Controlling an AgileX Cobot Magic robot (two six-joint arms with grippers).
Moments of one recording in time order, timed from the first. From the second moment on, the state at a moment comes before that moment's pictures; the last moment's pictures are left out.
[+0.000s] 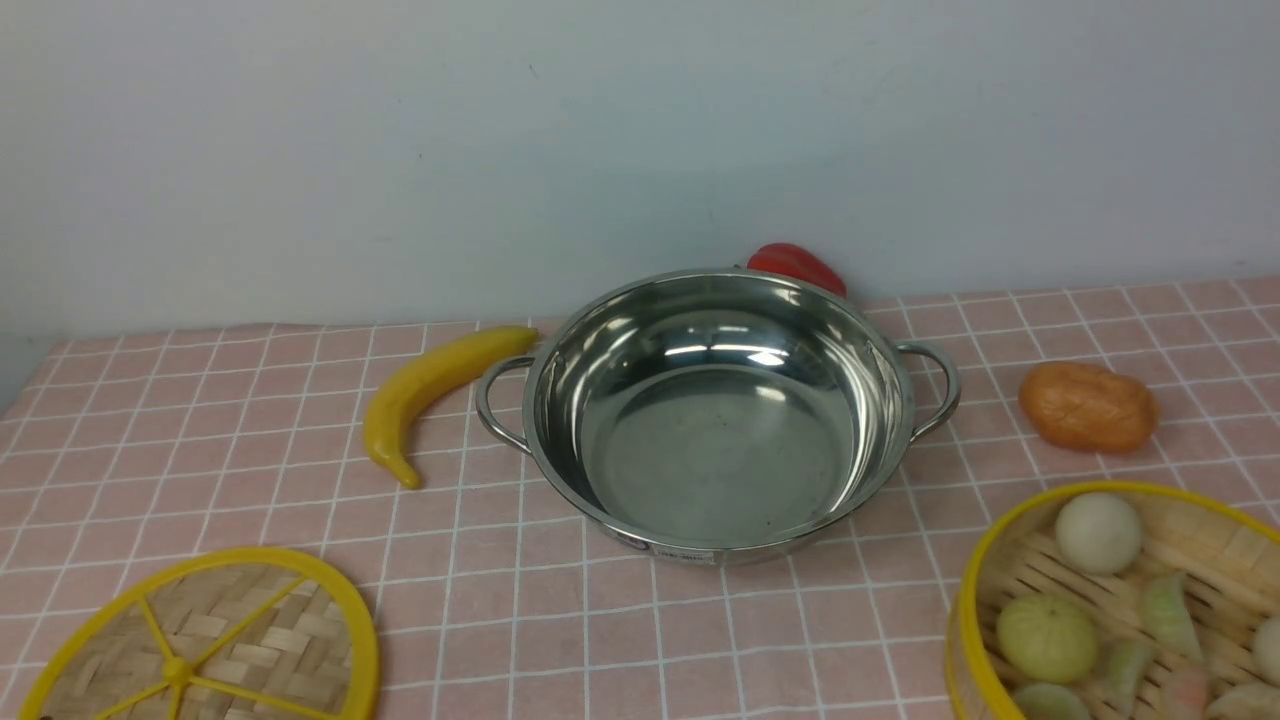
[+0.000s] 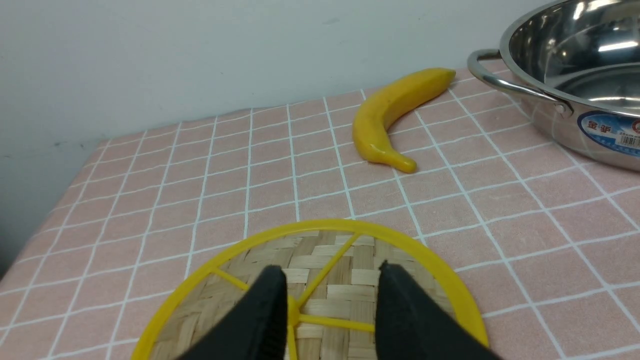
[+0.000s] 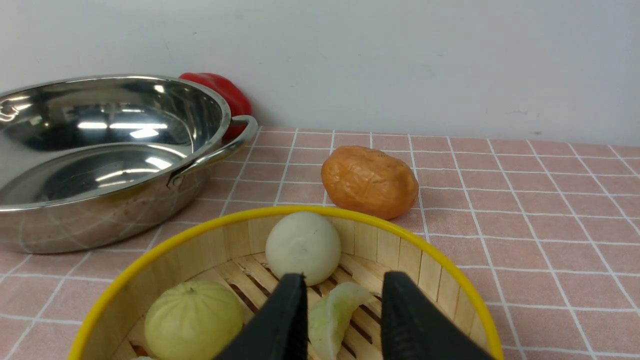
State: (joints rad) right arm 0.10 0.00 0.01 0.00 0.35 0.10; left arm 0.05 0.00 0.01 -0.14 0.34 0.32
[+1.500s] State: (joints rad) right arm 0.10 0.00 0.01 0.00 0.33 0.10; left arm 0.05 0.32 -0.42 -0.50 0.63 0.30
